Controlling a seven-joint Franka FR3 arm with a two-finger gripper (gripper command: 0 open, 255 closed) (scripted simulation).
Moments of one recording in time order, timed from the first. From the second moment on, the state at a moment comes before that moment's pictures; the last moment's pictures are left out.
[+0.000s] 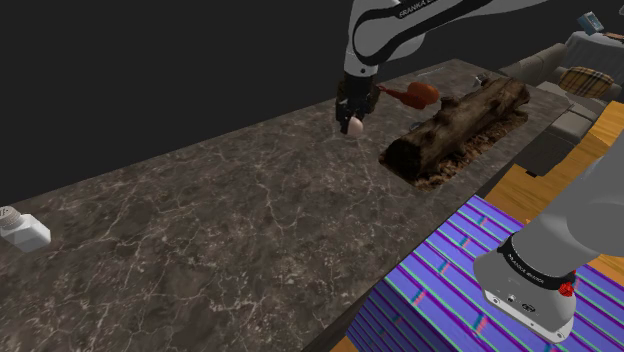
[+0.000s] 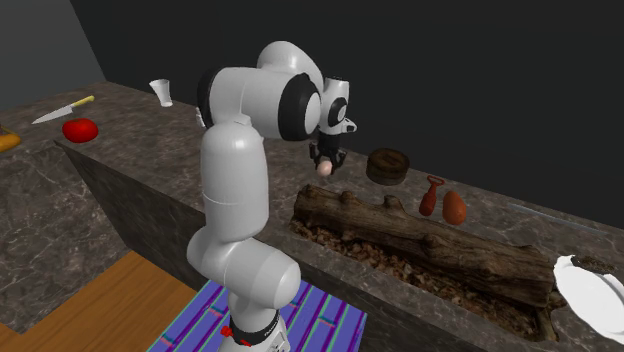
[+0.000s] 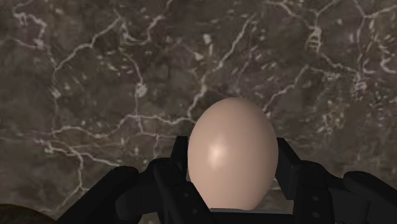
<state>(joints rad) 0.01 0.15 0.09 -2.07 0.06 2.12 0.03</state>
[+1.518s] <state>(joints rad) 0.00 0.06 0.08 -1.87 0.06 1.83 0.03</state>
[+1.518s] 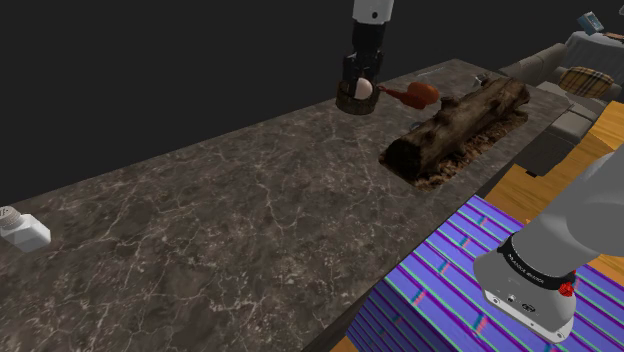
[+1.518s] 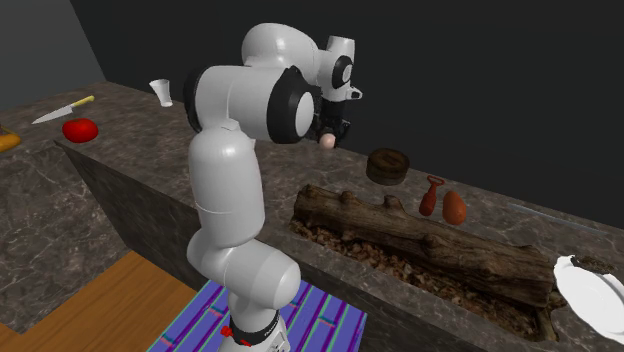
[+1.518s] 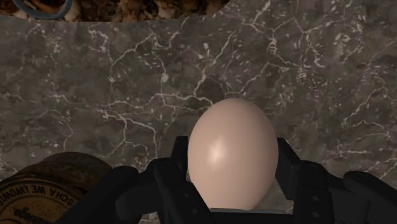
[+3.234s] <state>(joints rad) -0.19 0.68 -0.03 -1.02 0.05 1.59 -0.25</state>
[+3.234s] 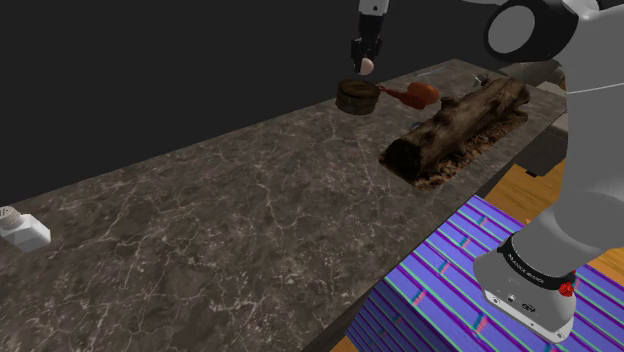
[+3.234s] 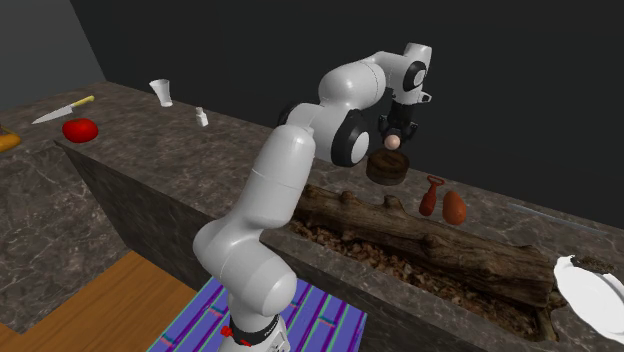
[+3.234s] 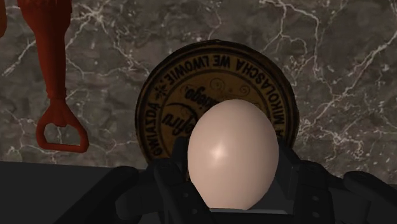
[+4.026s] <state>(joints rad) -0.19 0.68 -0.03 -1.12 0.05 1.69 -0.26</state>
